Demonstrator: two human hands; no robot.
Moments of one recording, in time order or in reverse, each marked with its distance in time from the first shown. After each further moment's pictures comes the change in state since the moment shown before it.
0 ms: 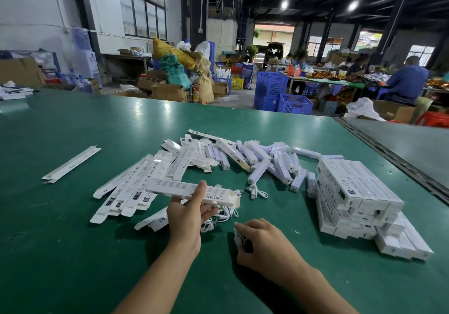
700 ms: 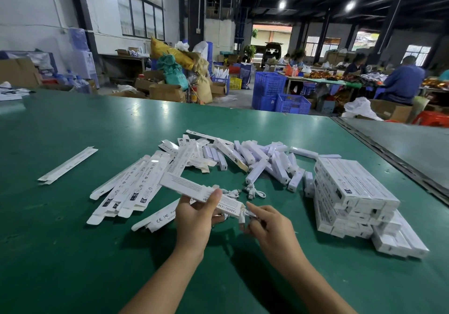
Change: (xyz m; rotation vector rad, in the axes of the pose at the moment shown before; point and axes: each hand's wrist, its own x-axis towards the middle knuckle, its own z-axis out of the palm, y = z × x) left_hand -0.007 -0.016 0.002 0.200 -0.131 0.100; right_hand 0.004 0.001 -0.012 0.497 0.279 0.286
